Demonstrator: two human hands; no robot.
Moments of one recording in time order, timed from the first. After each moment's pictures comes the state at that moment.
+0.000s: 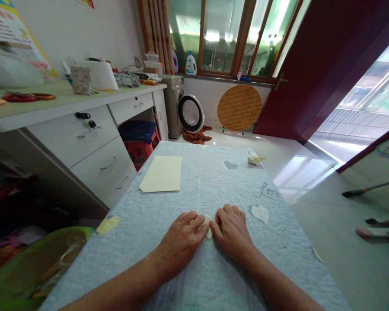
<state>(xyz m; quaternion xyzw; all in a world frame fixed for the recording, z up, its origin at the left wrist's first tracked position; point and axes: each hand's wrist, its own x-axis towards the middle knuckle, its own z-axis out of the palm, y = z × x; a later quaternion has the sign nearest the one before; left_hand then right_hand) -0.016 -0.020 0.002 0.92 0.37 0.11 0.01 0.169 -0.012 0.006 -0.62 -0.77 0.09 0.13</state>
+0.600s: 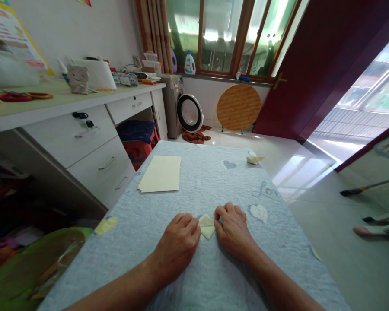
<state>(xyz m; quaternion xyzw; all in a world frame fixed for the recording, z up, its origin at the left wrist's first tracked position) -0.016 -0.028 0.005 0.91 0.40 0.09 -0.04 0.173 -0.010 0.010 -0.63 -0.75 0.14 0.13</state>
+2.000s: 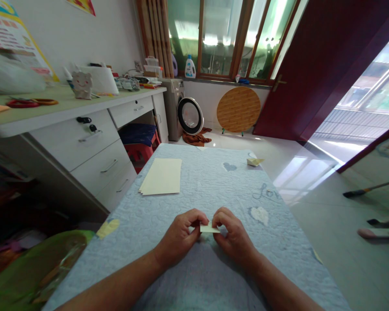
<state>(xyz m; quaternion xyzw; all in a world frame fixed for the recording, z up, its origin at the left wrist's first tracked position) -0.014 -0.008 0.009 0.72 0.38 0.39 0.42 0.179 -0.011 -0.003 -0.39 -0.79 0.26 0.41</state>
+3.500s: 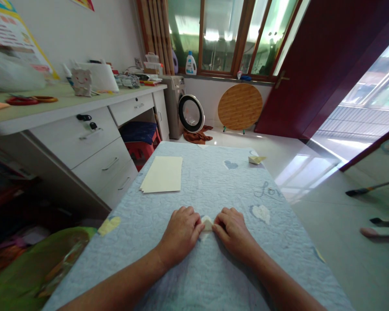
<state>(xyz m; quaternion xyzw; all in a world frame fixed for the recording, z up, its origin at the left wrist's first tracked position) -0.010 -0.009 0.009 0.82 0.53 0.15 0.17 0.179 -0.010 0.003 -0.55 -0.79 0.20 0.19</state>
